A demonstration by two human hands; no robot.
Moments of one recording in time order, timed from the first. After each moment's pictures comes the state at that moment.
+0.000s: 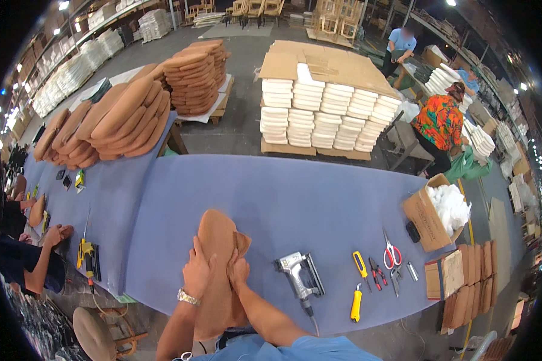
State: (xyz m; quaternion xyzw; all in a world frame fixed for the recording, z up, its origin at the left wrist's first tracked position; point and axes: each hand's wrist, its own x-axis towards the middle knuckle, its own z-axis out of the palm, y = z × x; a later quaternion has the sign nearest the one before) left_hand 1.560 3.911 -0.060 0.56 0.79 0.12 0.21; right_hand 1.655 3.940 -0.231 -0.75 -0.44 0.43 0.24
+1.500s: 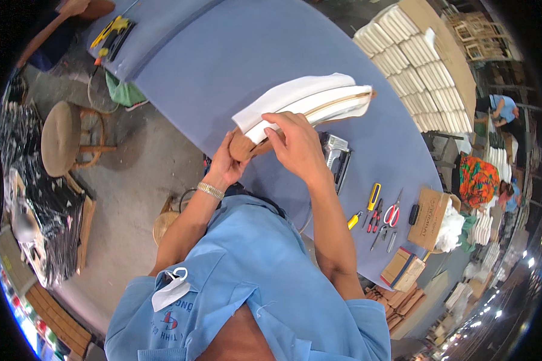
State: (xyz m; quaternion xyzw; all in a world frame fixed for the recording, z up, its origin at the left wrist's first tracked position) left_hand 1.603 3.729 -0.163 -0.23 0.32 0.69 0.61; right_hand 1.722 3.856 -0.010 -0.26 -0.89 0.34 0.15
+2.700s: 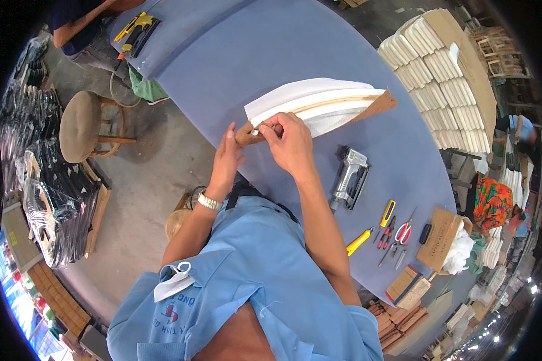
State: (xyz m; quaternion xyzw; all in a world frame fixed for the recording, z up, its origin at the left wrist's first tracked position) left_hand 1.577 3.713 -0.137 0.14 0.74 0.59 0.30; right_hand 1.671 3.853 -0.056 -0.35 -0.82 0.42 0.17
